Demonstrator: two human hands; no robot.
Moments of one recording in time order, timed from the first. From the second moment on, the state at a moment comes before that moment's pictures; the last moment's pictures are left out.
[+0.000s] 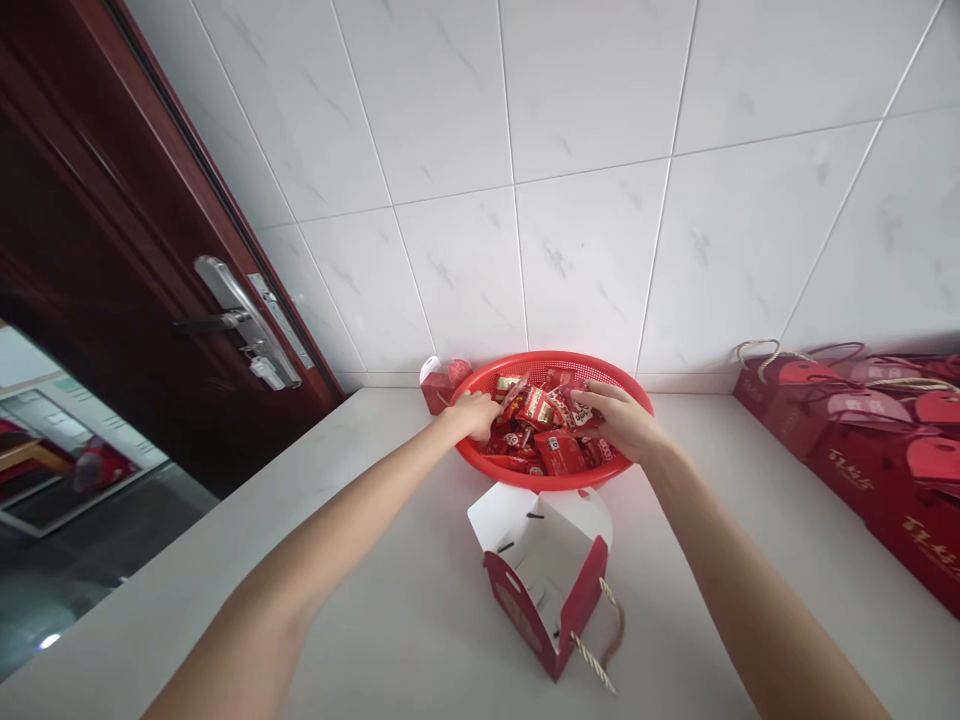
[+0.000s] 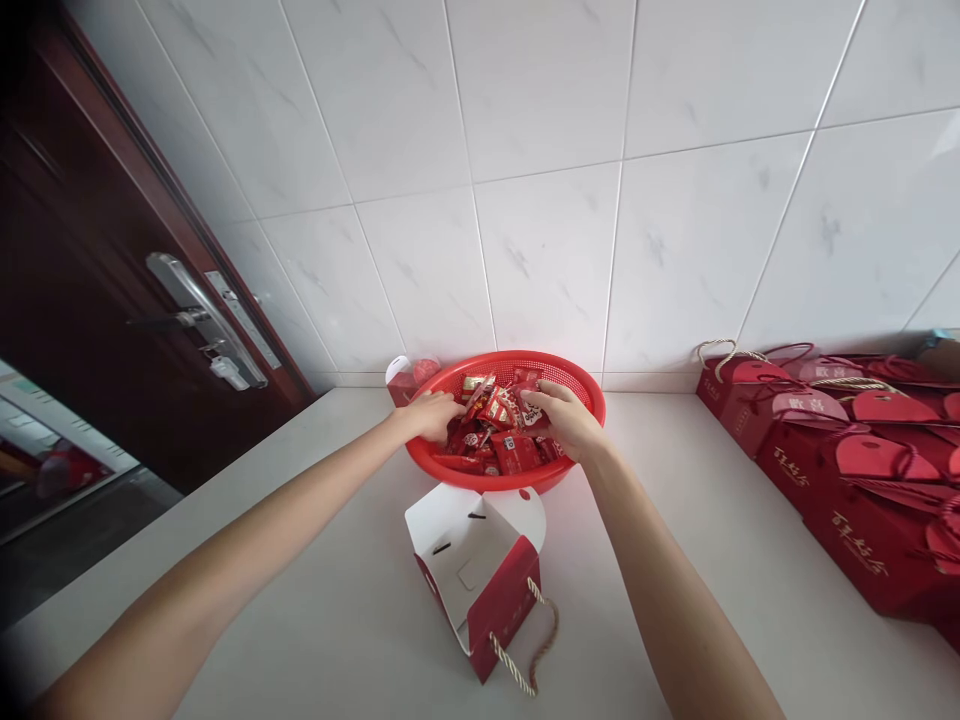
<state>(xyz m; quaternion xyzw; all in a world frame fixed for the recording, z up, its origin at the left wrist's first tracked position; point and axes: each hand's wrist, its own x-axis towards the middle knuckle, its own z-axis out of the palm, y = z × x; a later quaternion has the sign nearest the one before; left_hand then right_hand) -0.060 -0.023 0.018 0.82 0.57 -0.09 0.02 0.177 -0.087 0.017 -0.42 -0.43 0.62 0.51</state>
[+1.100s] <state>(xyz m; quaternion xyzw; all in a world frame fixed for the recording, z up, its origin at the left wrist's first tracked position) -0.068 -0.019 0.017 0.74 0.46 0.32 0.38 0.178 -0.083 0.011 -0.38 -0.46 0.62 0.50</state>
